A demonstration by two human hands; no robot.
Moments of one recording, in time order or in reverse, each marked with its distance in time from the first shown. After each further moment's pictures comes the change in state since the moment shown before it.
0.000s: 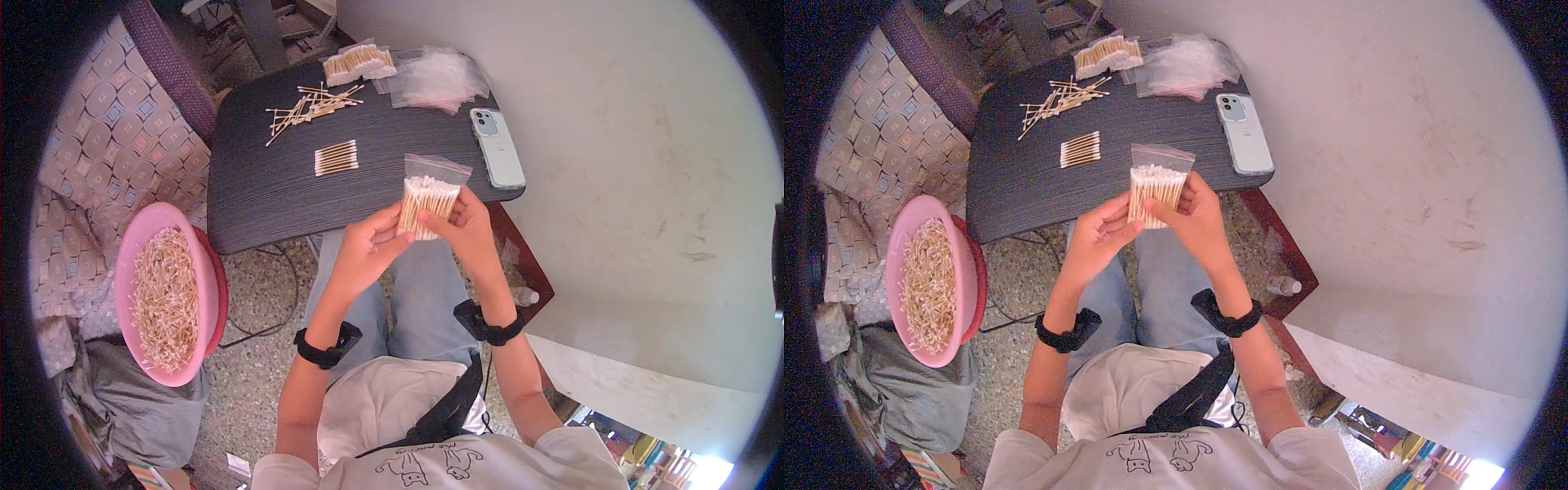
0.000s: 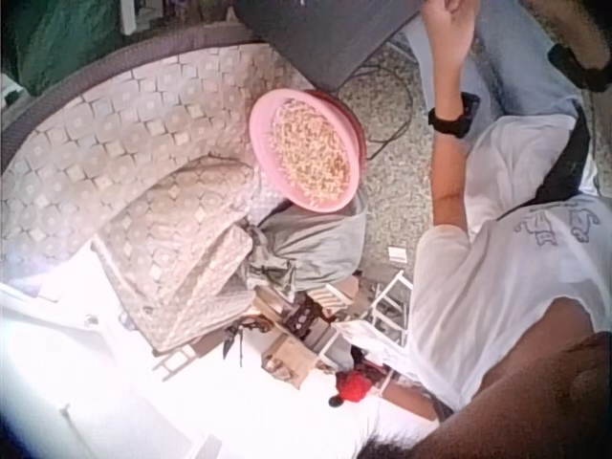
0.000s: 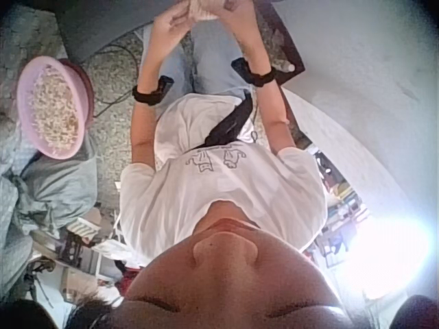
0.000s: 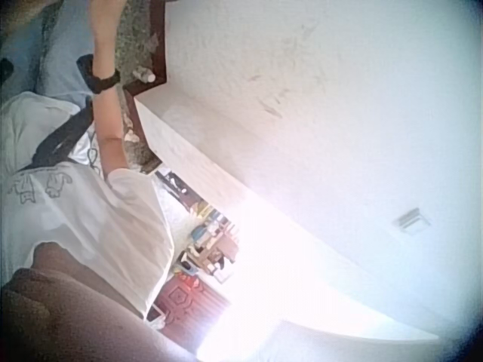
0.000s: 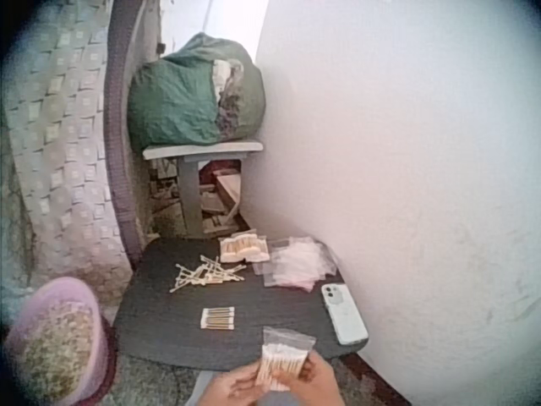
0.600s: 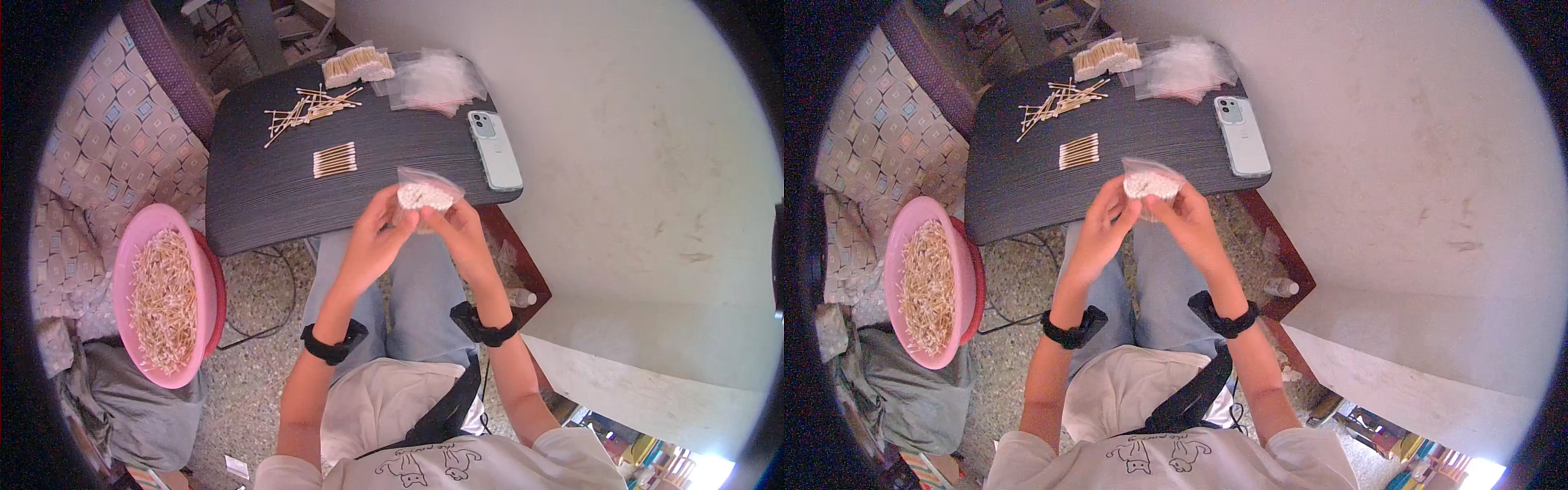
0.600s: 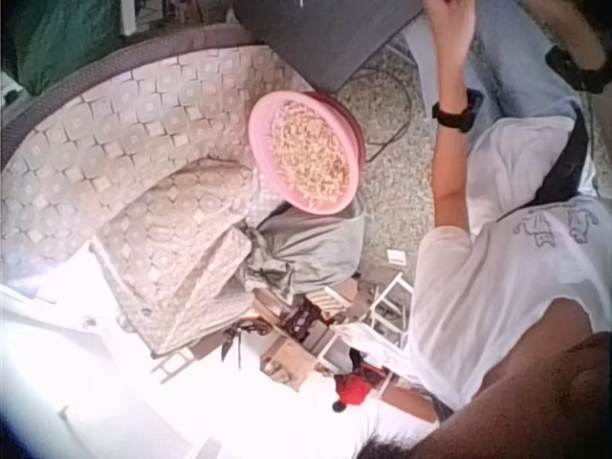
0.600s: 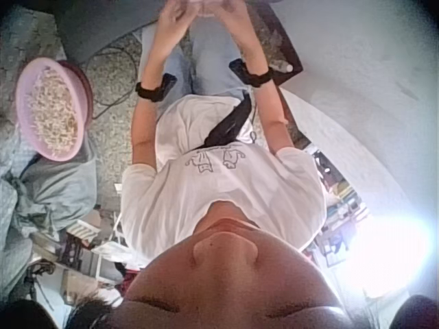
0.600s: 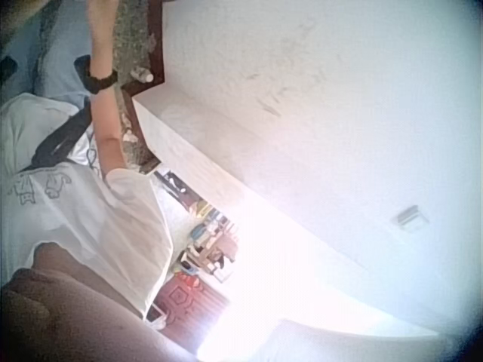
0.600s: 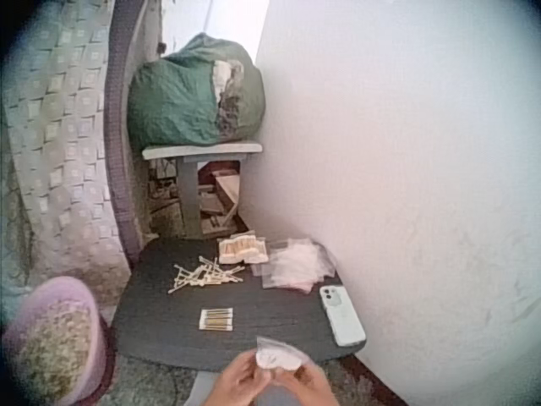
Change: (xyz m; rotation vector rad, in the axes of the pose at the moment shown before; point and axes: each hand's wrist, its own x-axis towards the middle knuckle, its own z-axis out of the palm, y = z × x) left_hand 0.013 0.006 0.013 -0.080 0.111 -0.020; right_hand -0.003 0.002 0.006 0.097 -0.040 -0.028
